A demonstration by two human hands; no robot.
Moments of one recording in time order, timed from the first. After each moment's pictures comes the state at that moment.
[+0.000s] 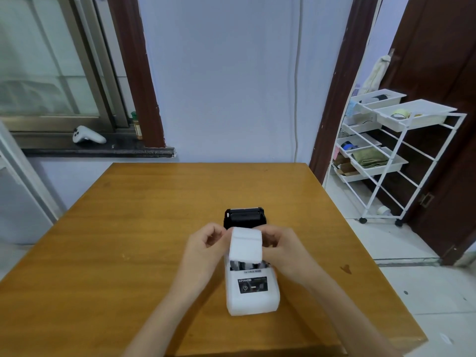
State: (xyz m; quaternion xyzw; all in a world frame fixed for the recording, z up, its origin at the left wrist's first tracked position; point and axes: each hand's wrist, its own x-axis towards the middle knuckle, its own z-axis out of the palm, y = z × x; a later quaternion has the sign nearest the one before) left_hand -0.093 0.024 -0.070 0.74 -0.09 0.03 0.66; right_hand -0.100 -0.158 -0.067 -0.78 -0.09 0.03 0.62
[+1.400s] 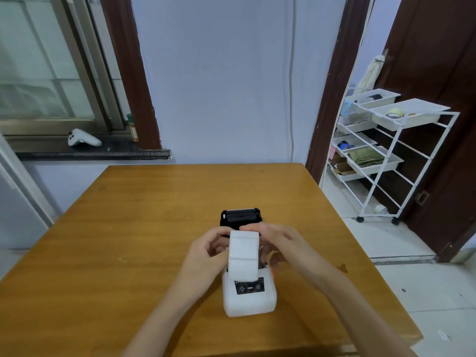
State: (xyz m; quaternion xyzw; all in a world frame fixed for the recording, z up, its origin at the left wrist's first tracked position) left_hand -0.092 0.023 -0.080 0.71 -0.13 -0.05 0.69; right_hand -0.110 -0.169 -0.042 -0.77 -0.09 0.11 0.62
